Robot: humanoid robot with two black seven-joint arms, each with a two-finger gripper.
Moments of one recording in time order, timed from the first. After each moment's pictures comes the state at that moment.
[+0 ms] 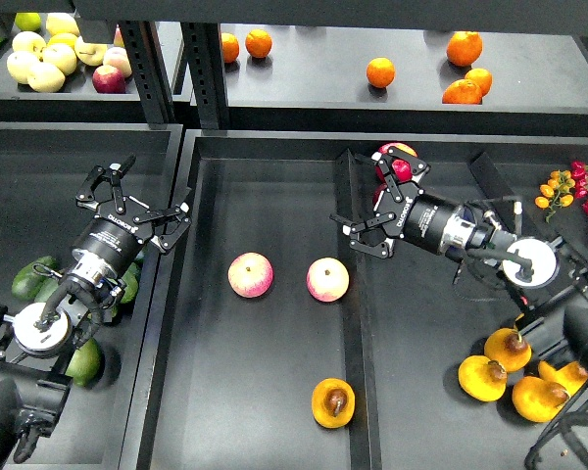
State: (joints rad) left arm -0.29 0.00 -1.53 -0.90 0.13 -0.49 0.26; right arm 0.75 -0.15 0.90 0.69 -0.12 0.58 -0.46
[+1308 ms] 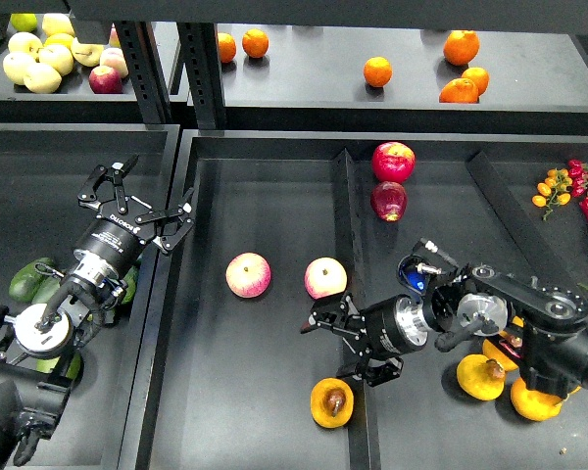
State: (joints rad) left arm -0.28 0.00 -1.52 -0.92 0.13 -0.49 0.27; right arm 0.74 -0.28 0.38 0.95 -0.46 0.58 -0.49
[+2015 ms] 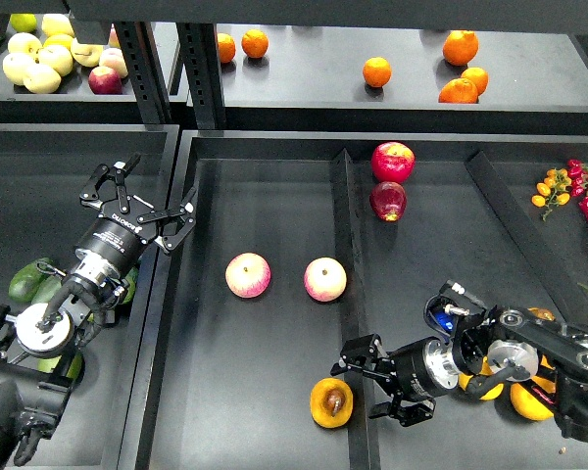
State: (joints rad) left arm -0.28 0.00 -1.52 -0.92 0.13 -0.49 0.27; right arm 0.58 -0.26 0.40 0.99 -0.58 0.58 -0.49
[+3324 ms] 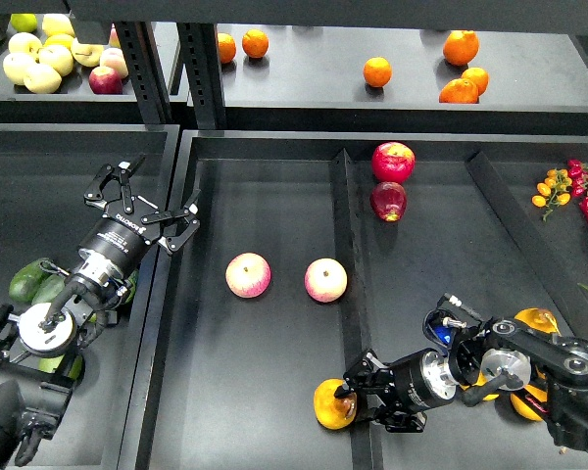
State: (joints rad) left arm -0.28 0.00 -1.51 -0.93 0.13 -0.49 0.27; right arm 0.58 -0.25 0.37 0.91 -0.53 0.58 -0.49
